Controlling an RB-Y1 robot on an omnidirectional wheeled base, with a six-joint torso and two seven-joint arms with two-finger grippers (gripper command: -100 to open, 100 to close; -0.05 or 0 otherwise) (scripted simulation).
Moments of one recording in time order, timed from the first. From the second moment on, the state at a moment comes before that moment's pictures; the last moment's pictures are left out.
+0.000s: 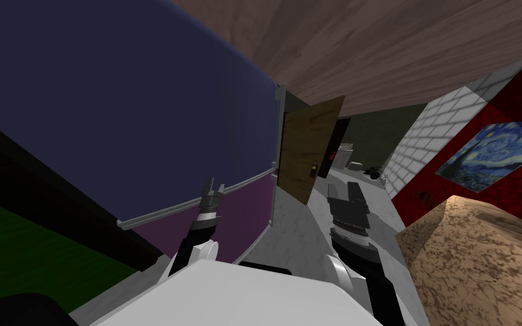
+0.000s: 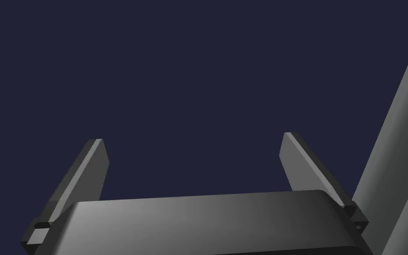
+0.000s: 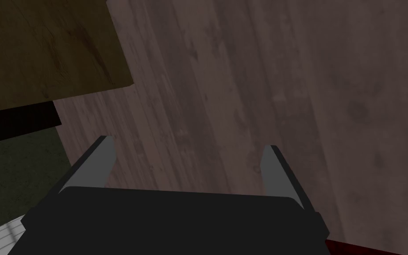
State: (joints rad) left arm 0.55 -0.04 -0.05 -2.27 0.04 -0.42 -0.03; right arm 0.50 0.02 -0.05 -2.27 -0.02 -0.63 0.09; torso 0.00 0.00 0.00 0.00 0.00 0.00
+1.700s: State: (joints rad) left arm 0.38 0.12 -0.04 -2.17 0.07 -0.38 -0.01; right arm 0.50 0.02 -0.05 -2.27 -0.02 -0.63 0.09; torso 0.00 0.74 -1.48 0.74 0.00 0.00
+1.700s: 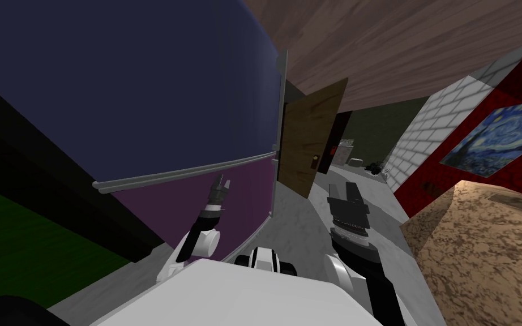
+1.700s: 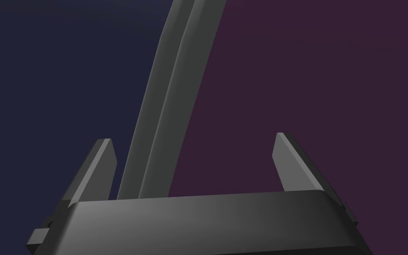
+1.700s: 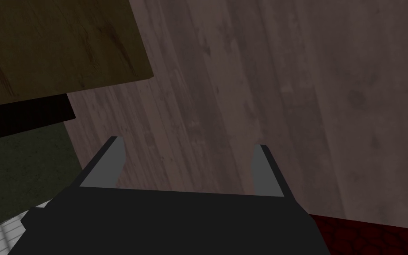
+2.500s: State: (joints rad) left arm 0.17 0.18 -0.01 -2.04 0.10 -0.32 0.03; right arm 0.50 0.02 -0.05 -2.27 -0.02 -0.63 0.09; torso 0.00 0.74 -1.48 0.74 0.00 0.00
